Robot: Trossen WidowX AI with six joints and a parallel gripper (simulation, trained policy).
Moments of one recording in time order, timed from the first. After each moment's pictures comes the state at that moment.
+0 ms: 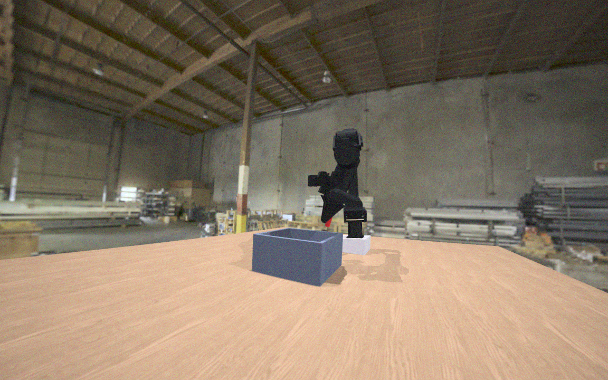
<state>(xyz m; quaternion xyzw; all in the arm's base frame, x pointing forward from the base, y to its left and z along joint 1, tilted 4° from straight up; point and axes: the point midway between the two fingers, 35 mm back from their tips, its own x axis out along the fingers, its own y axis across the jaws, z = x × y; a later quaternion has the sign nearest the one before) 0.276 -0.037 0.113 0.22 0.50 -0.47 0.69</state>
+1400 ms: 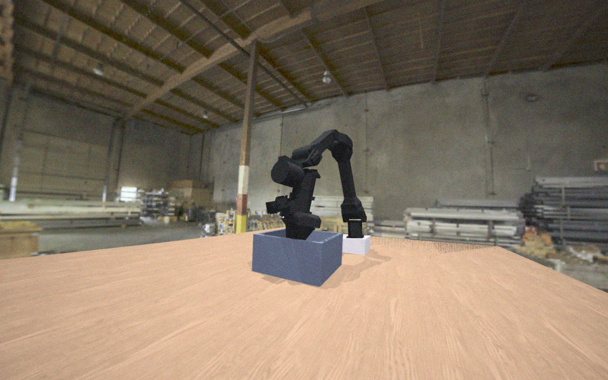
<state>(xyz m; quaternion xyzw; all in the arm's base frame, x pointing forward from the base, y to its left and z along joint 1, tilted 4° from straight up) 0.344 -0.115 0.054 0.23 0.58 -0.35 0.70</state>
